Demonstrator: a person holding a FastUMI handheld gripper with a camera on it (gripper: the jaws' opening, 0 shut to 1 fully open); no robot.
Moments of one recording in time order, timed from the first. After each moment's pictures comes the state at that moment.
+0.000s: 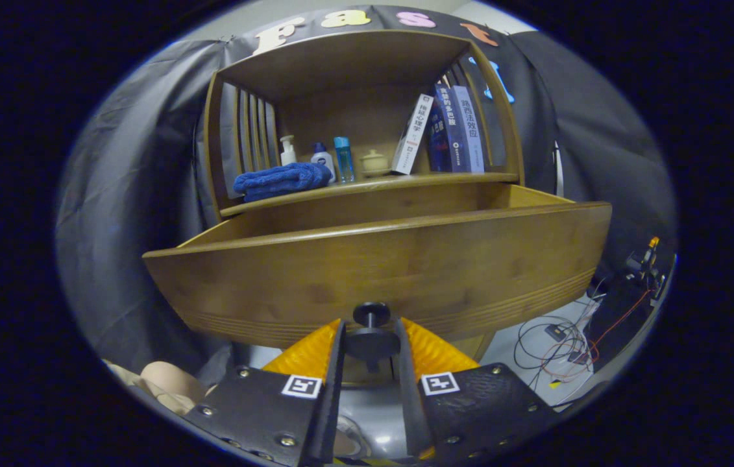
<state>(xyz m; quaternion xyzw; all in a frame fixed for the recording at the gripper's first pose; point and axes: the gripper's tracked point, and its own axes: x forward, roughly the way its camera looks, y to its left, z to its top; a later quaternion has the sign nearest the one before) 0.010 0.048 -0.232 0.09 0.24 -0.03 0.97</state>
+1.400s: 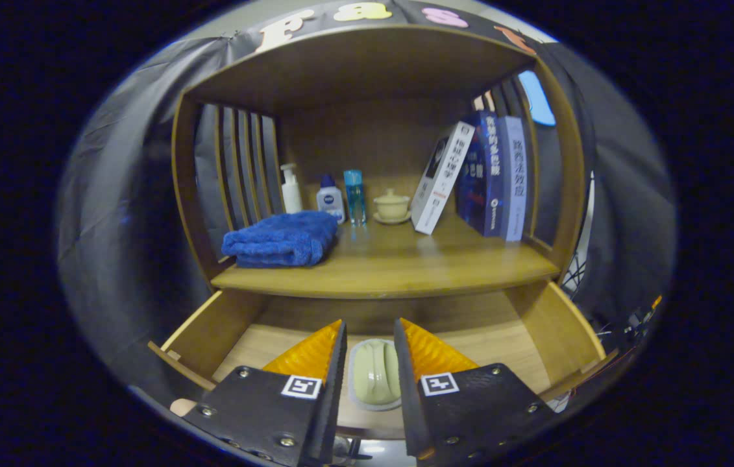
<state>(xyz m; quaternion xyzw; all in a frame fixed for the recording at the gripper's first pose) 0.155 0.031 -0.151 0.07 0.29 0.03 0.95</state>
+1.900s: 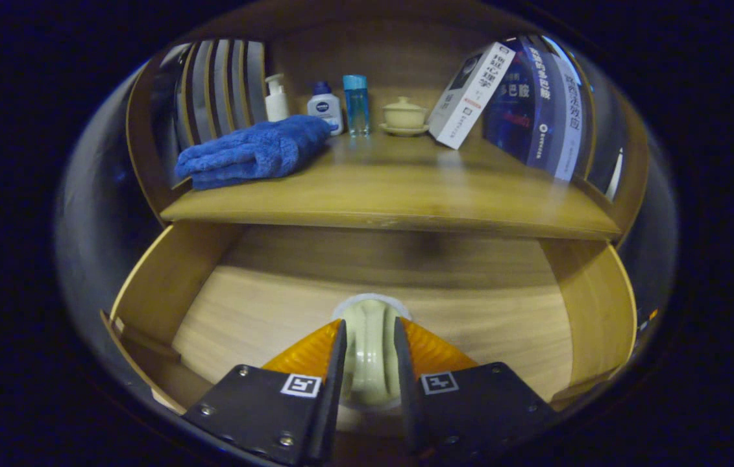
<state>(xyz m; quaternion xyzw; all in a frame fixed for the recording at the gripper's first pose) 0.166 0.034 -0.238 0.02 0.43 0.05 0.90</state>
